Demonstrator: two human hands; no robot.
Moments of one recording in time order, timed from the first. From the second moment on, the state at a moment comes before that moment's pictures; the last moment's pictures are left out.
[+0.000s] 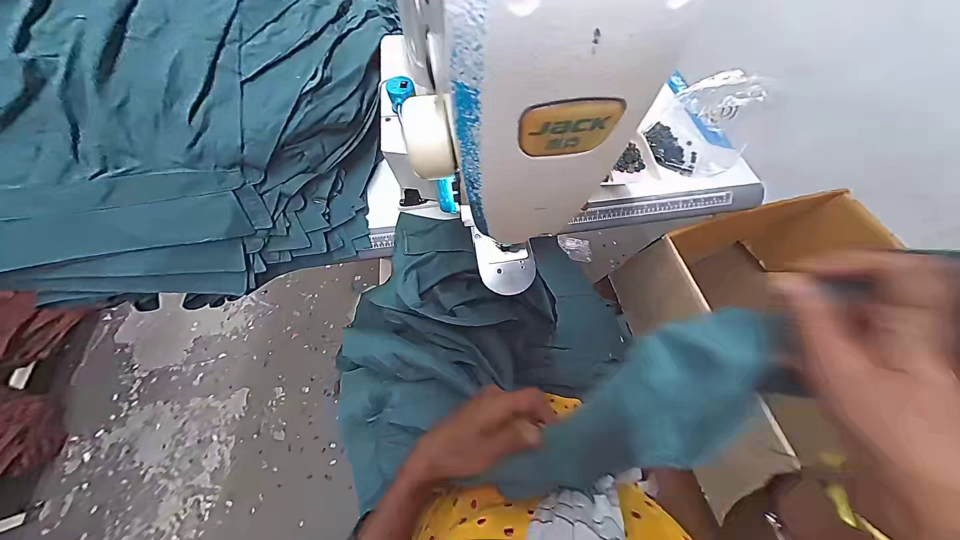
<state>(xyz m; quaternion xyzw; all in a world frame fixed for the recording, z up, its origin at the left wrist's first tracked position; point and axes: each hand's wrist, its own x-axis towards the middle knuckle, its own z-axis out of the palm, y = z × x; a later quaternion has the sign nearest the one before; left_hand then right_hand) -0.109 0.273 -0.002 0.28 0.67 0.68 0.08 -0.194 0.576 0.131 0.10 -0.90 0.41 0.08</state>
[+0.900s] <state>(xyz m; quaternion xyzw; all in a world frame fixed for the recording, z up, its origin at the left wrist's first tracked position) -0.168 0.267 -0.072 0.08 0.93 0.35 -0.07 -0.296 0.562 -0.079 0.11 -0.92 0.32 -0.22</state>
